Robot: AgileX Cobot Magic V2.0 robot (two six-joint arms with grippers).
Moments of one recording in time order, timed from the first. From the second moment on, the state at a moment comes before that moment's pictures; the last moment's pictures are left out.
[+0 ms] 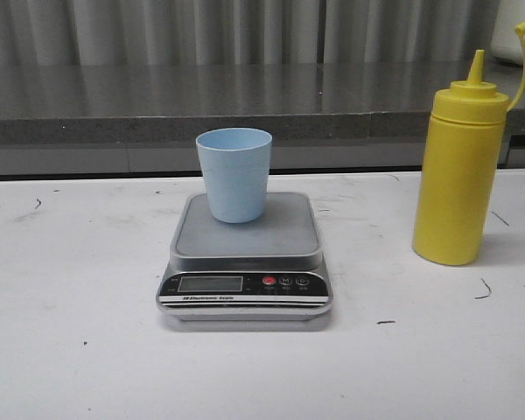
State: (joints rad) left arm -0.50 0.75 -0.75 0.01 0.76 -0.07; right arm 0.18 0.96 -0.74 0.00 0.58 0.01
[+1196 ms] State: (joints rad) left arm -0.50 0.75 -0.75 0.01 0.76 -0.07; right arm 0.20 1.71 -0.40 0.07 -0.92 0.05
